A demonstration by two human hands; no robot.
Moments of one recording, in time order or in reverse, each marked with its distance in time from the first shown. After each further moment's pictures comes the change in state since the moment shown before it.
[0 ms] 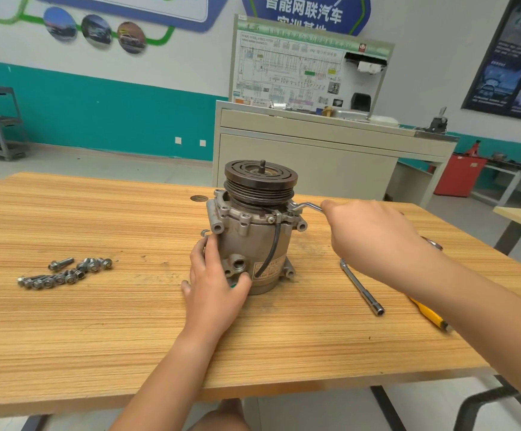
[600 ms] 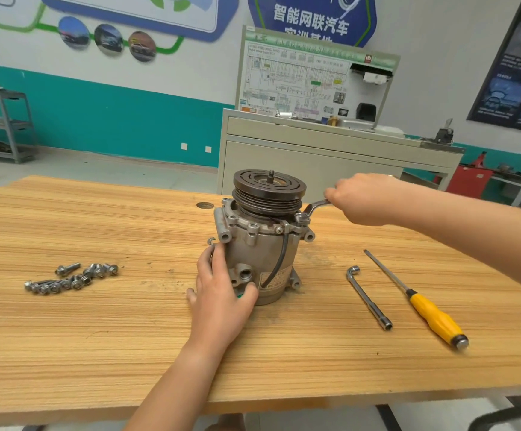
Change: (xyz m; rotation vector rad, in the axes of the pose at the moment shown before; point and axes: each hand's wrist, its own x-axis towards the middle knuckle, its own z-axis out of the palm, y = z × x) left_hand 0.001 0.002 0.000 0.023 -0.002 -0.001; right_hand 0.084 0.042 0.009 -0.289 -0.091 -0.353
